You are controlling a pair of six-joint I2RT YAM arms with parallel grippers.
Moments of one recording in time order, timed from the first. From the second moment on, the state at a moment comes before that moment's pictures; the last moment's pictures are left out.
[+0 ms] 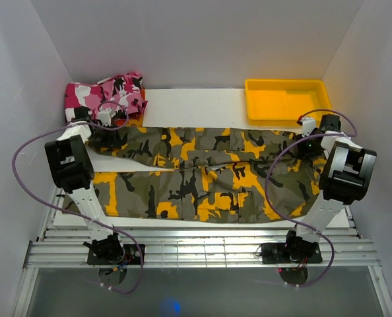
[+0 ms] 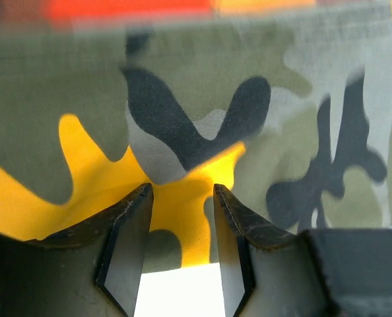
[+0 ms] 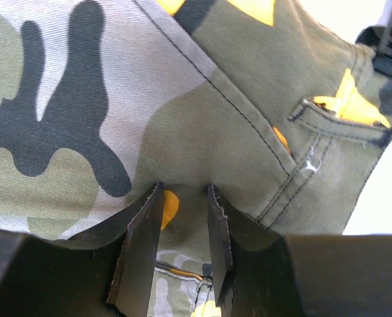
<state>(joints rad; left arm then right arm) 0.29 2.11 1.53 -0.55 0.48 0.38 -0.29 1.87 1.20 -0.43 -0.25 -0.59</state>
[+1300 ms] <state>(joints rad) 0.56 1.97 1.52 -0.70 0.68 0.40 -0.42 1.79 1.15 -0.54 -0.28 -0.64</state>
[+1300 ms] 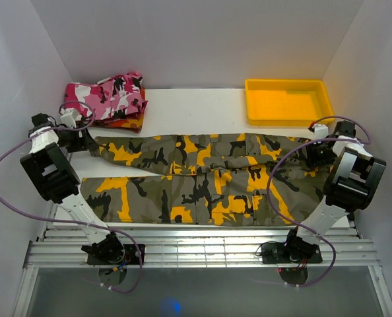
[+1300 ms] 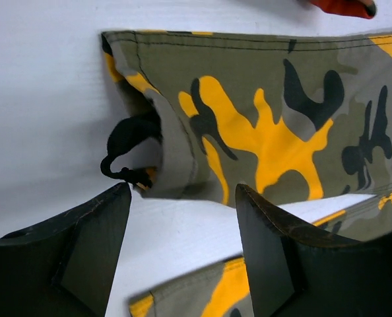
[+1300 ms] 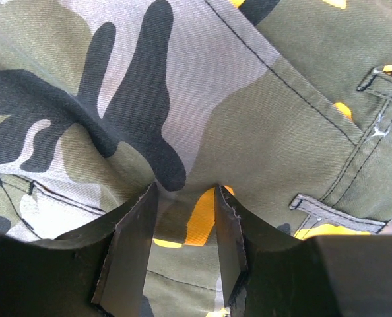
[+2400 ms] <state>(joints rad) 0.60 2.02 1.63 -1.00 0.55 0.38 -0.42 1.76 1.20 -0.62 -0.30 -0.67</state>
